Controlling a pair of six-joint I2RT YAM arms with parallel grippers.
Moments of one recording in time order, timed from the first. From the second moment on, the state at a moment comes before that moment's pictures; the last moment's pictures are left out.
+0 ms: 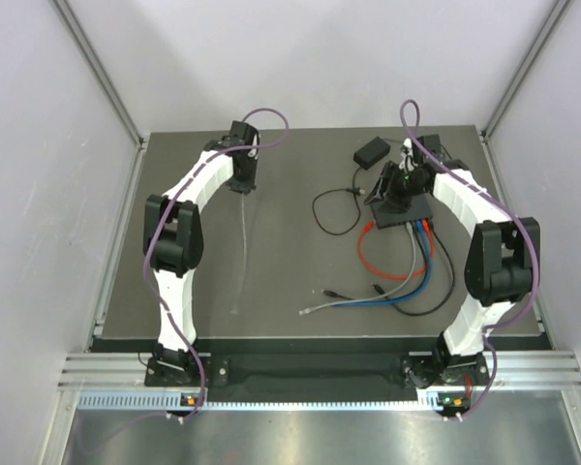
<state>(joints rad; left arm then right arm) -0.28 2.11 1.84 -0.79 -0.12 -0.12 0.14 1.76 1.38 -0.62 -0.44 0.53</state>
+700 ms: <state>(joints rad) -0.20 2.31 1.97 -0.76 0.04 -0.27 -0.12 1.76 1.29 -0.63 -0.31 0.44</state>
